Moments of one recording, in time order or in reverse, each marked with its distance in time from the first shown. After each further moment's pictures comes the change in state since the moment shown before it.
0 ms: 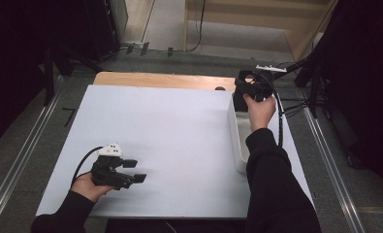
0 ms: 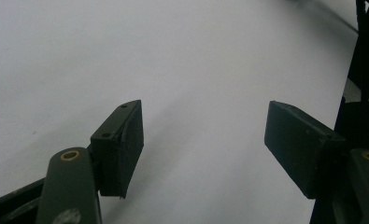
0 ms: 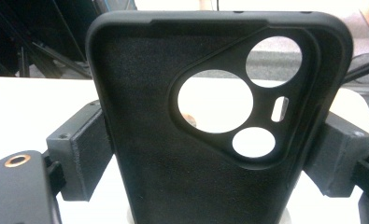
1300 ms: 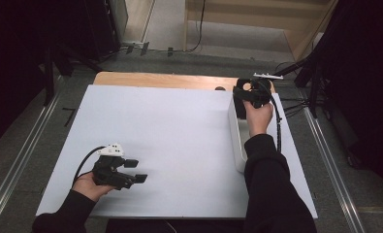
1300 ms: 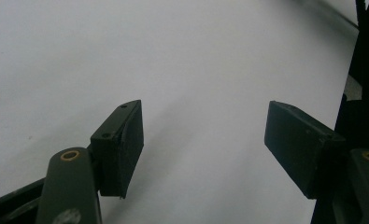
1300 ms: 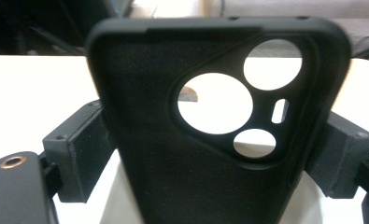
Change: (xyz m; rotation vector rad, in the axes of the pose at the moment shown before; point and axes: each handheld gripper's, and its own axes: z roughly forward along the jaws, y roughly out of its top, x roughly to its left) left arm -0.001 0.002 0.002 0.010 -0.001 0.013; right arm -0.004 -0.023 0.009 0.055 0.013 0.011
